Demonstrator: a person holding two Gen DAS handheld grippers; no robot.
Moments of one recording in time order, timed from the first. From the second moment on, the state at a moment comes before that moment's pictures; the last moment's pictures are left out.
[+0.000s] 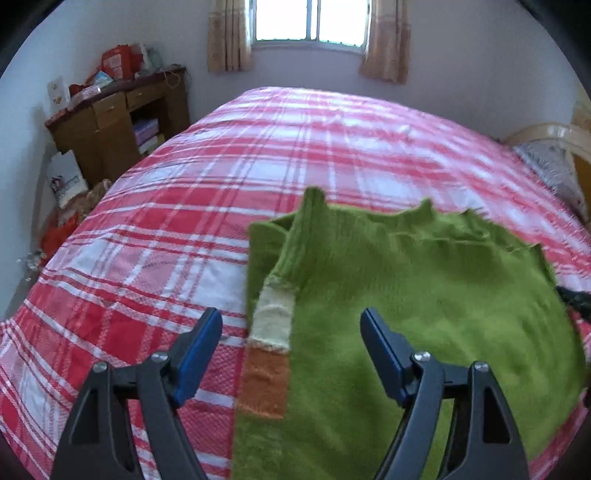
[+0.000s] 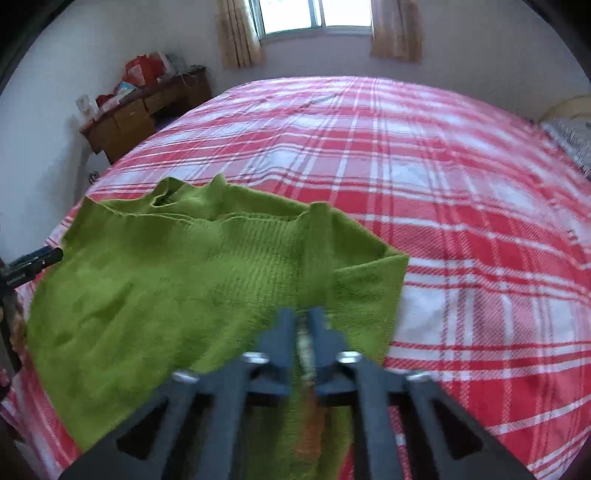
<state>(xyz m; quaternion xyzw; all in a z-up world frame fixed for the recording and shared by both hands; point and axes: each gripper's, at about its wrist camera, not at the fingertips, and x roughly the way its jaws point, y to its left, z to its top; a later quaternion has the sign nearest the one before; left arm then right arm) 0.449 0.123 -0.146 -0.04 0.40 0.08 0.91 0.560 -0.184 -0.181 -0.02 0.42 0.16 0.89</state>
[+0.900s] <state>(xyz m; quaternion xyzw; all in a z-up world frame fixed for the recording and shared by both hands) 0.397 0.135 -0.158 0.00 0.40 0.09 0.91 0.480 -0.155 -0.151 -0.05 0.39 0.19 0.90</state>
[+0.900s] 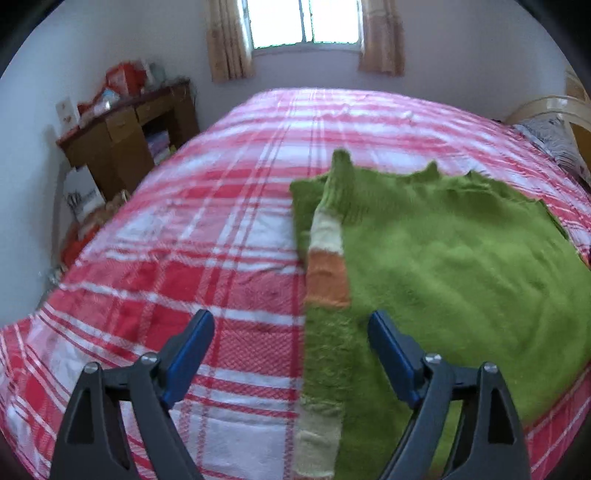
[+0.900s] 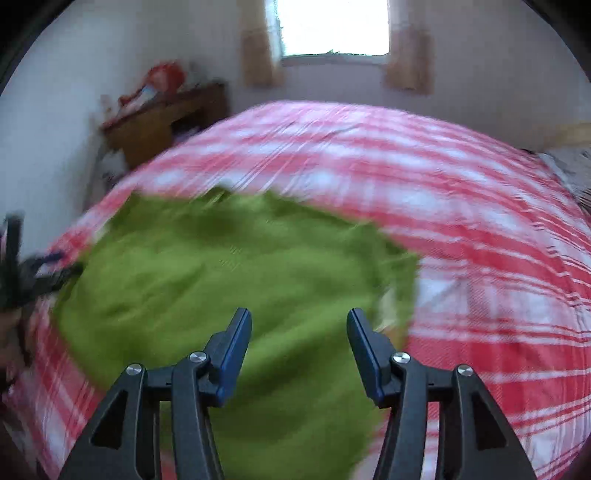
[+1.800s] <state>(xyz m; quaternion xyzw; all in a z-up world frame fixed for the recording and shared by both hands) 0.406 0.145 -0.176 -0.04 0.42 0.09 0.90 0.530 -0.115 -0.186 -0.02 0.45 0.13 0.89</state>
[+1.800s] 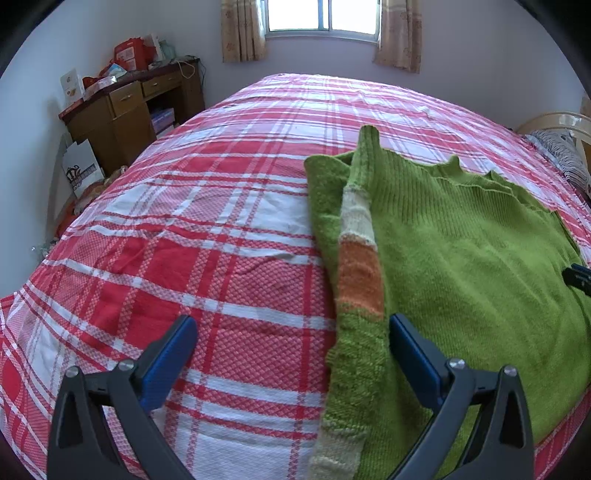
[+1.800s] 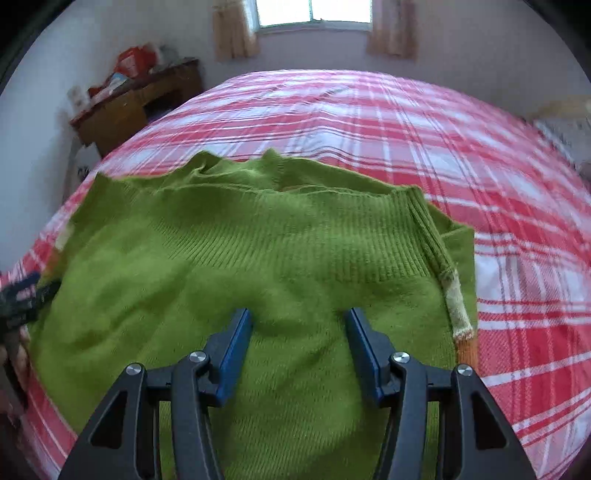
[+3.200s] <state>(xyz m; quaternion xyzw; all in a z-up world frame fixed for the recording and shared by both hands) 0.398 0.174 -0.149 -0.10 0.37 0.06 0.92 0.443 0.025 -0.151 -0.11 0.36 0.29 0.88</state>
